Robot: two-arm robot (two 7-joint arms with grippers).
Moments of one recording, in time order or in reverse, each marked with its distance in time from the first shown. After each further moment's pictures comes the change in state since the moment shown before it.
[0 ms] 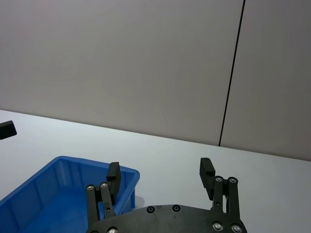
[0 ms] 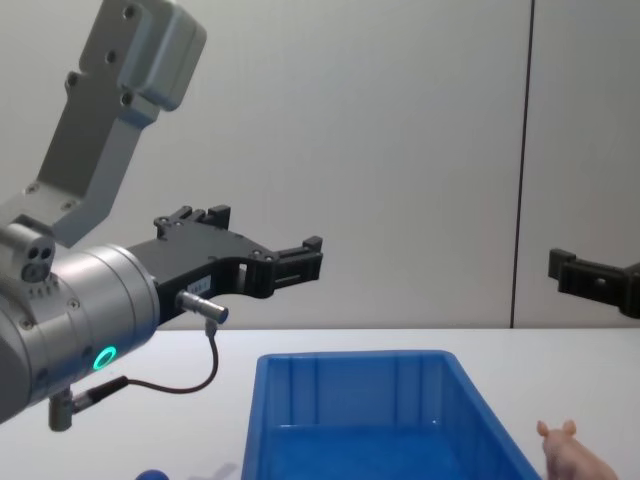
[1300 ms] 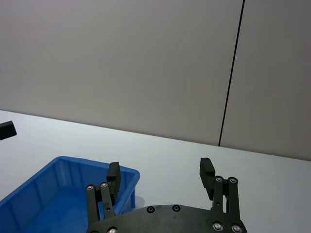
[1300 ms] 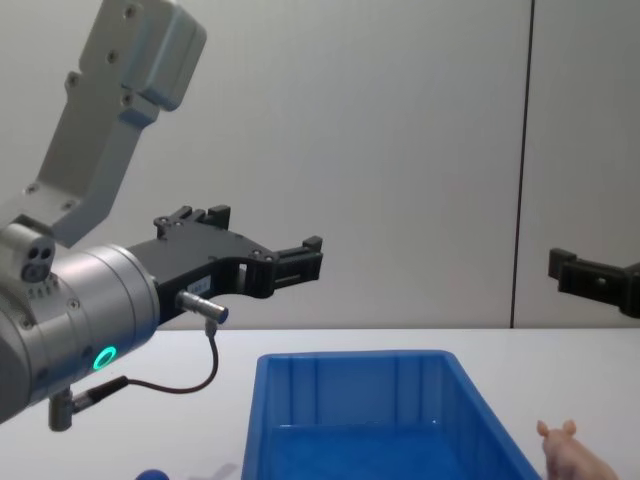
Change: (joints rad) left arm 0.000 0.000 0.000 0.000 0.000 0.000 0.000; right arm -0.001 -0.001 0.000 -0.002 0.000 0.001 -0.003
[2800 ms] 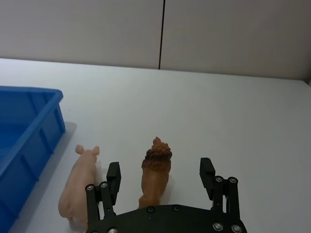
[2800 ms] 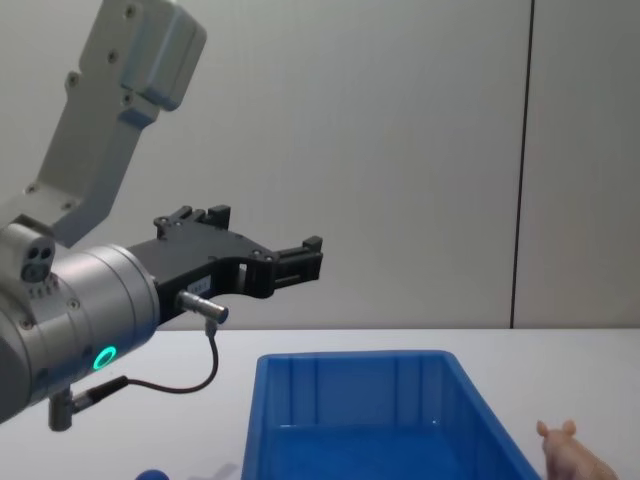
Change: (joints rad) left arm 0.000 0.000 0.000 0.000 0.000 0.000 0.000; right arm -0.110 0.010 0.032 0.004 -0.011 0.172 -0.223
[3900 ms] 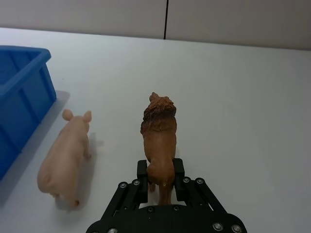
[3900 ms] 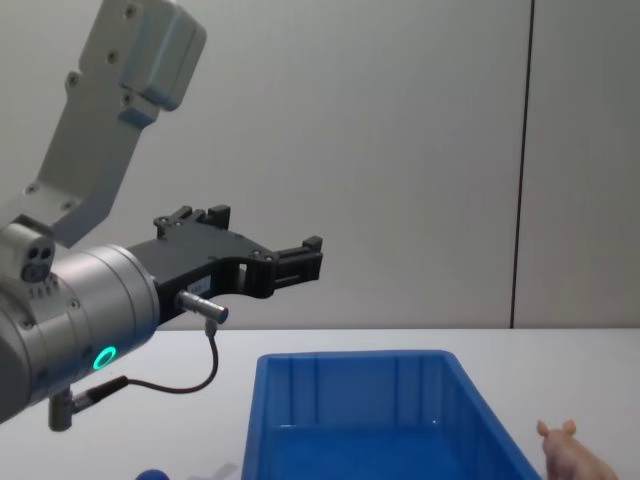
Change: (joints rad) left arm 0.000 0.000 0.000 0.000 0.000 0.000 0.000; right arm 0.046 -0.044 -0.002 0.172 -0.026 -0.037 0.071
